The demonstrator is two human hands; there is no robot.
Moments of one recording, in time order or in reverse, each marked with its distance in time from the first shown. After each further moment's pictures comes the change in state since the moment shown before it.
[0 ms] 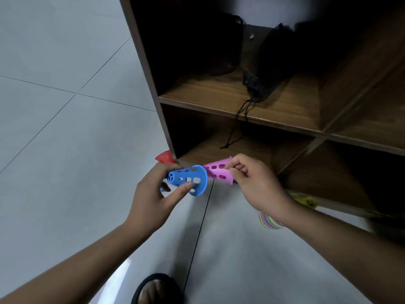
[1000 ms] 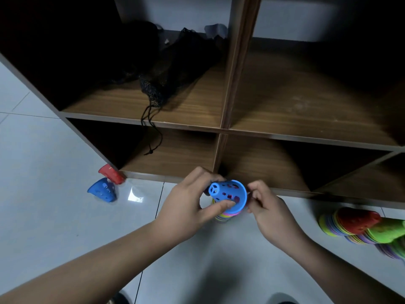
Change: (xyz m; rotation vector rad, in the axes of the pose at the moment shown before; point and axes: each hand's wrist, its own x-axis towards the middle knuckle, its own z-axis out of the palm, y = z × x) left_hand 0.005 0.124 0.163 0.021 -0.357 0.310; right_hand -0.121 0.099 -0.124 0.032 0.110 0.303
